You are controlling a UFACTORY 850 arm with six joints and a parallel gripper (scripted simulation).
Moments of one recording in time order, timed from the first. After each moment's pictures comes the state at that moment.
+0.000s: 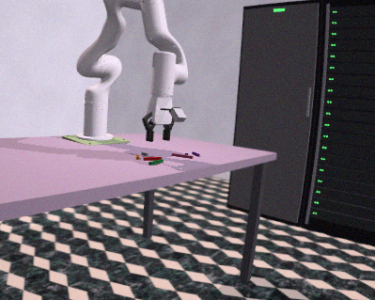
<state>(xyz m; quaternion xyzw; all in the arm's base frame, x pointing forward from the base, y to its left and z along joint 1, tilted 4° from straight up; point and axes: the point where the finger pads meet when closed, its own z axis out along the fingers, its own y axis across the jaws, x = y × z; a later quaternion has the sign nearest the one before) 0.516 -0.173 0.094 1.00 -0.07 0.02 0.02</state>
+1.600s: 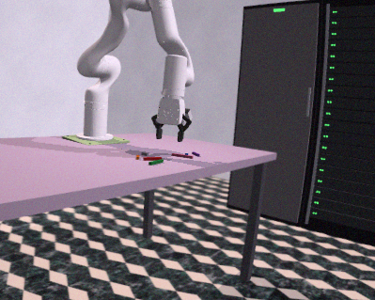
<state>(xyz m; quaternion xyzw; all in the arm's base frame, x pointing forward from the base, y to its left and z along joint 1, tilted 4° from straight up) 0.527 -0.112 0.091 0.68 0.73 -0.02 0.04</state>
